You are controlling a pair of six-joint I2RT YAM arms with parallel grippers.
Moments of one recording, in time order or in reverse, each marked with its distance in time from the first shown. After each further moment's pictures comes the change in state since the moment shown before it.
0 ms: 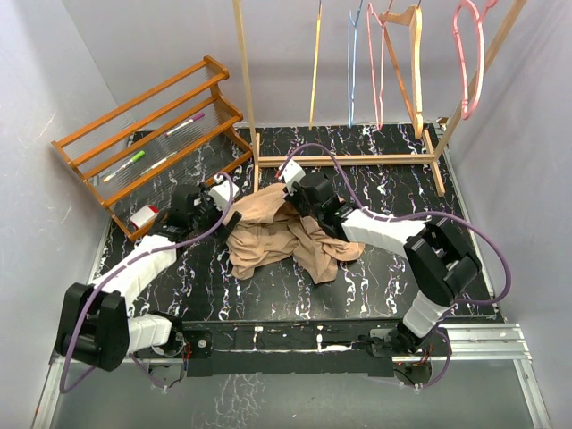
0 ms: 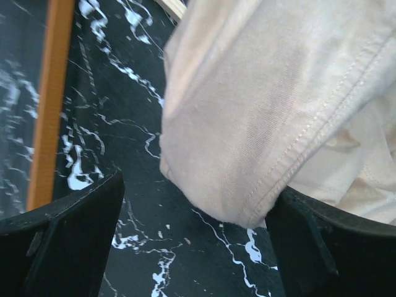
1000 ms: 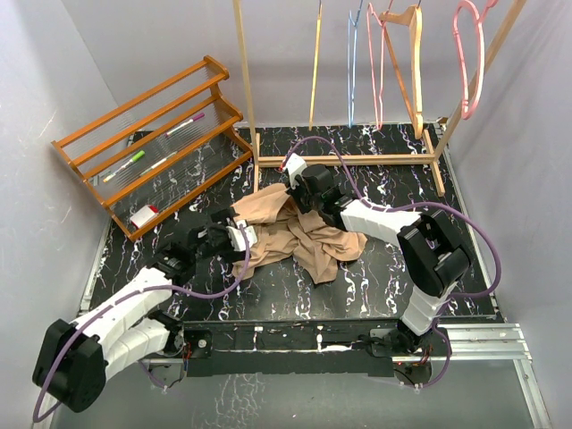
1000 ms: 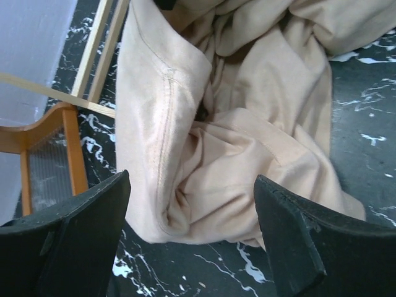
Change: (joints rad) left arm -0.193 -0.311 -0.225 0.140 0.135 0.369; right arm -0.070 0.079 0.083 -0.093 -0.133 0.090
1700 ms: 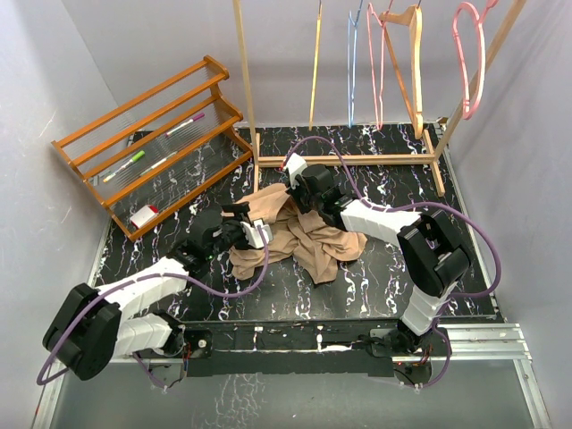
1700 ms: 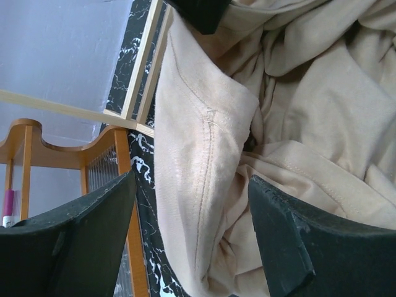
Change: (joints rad) left arm -0.109 0.211 -0.003 0.338 -0.189 0.122; right arm 0.000 0.000 0.000 -0.001 -0.004 0.021
